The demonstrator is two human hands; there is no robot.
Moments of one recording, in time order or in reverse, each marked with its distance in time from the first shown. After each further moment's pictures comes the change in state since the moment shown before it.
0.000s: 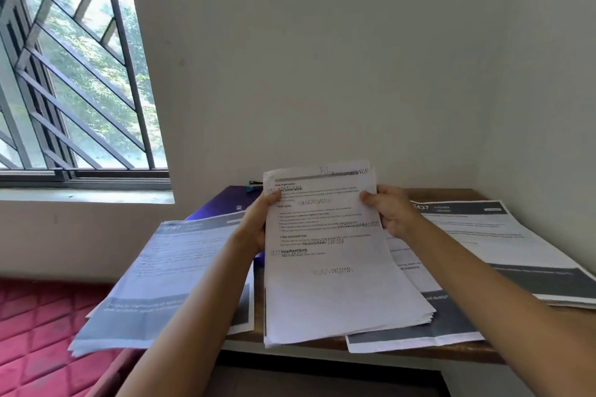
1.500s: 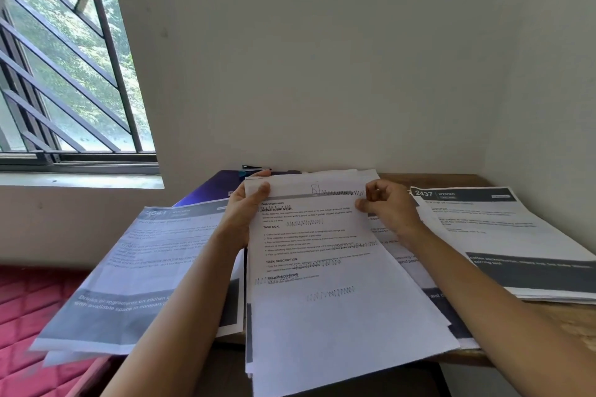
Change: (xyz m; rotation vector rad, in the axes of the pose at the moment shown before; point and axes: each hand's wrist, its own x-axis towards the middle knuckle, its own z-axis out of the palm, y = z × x) left_hand 0.001 -0.009 -0.015 0.163 0.126 0.228; right_hand 0.008 0.039 -0.011 -0.303 0.008 -0.336
